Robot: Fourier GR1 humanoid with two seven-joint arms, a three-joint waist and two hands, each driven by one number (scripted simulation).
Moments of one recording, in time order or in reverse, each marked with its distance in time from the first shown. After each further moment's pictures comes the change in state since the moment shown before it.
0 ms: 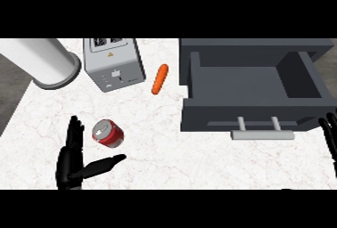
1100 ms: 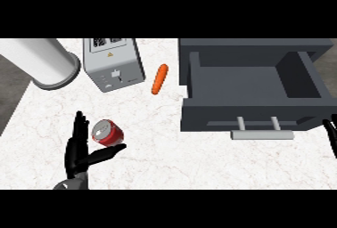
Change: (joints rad) left arm -0.186 0.013 0.109 0.346 0.078 -0.032 -0.150; right arm 0.012 0.014 0.008 -0.068 0.000 0.001 0.044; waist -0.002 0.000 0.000
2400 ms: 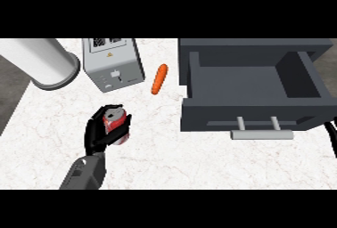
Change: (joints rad) left arm -0.217 -0.023 -0.013 0.222 0.060 -0.024 -0.093; right arm 0.018 0.013 -0.011 -0.005 -0.021 0.008 -0.012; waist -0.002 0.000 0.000
